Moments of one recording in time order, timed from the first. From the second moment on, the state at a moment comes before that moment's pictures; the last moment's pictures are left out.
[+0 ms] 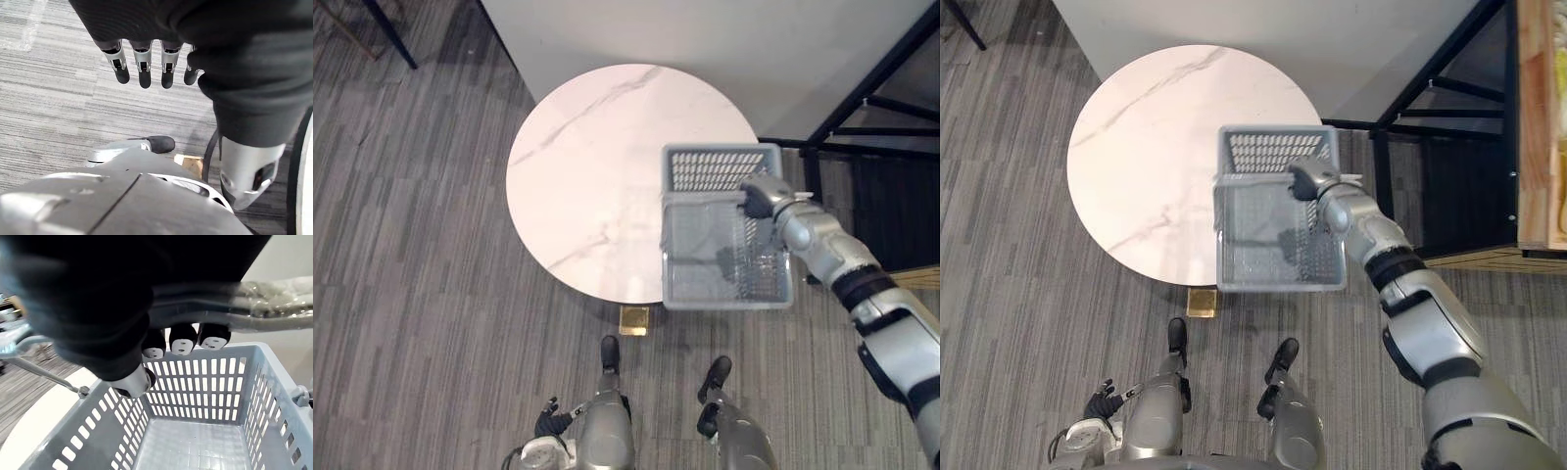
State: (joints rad) left arm 0.00 0.16 0.09 1.10 -0.13 -0.16 0.14; right arm -0.89 -0.60 0.60 0.67 -0.63 -0.20 -0.01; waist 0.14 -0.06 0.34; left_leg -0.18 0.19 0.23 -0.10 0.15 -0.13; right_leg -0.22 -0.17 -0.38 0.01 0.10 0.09
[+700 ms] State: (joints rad) left arm 0.15 0.16 0.17 1.14 -0.06 -0.14 0.07; right arm -0.42 -0.88 0.60 0.08 -0.31 -0.33 0.16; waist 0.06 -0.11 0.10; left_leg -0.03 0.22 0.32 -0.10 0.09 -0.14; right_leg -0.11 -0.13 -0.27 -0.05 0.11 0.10
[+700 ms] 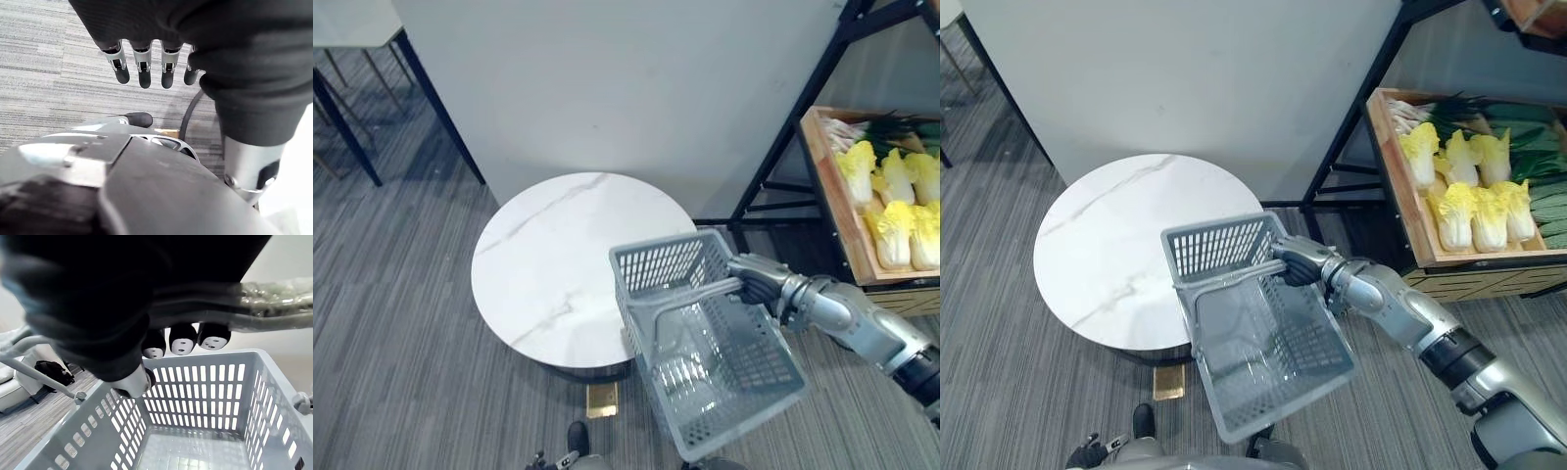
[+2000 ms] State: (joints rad) left arm 0.17 0.12 0.13 1.14 0.00 -0.14 0.06; right arm -0.22 -0.87 0.56 0.06 -0.50 -0.31 0.13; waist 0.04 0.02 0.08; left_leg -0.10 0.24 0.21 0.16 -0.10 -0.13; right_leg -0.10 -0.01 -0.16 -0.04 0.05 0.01
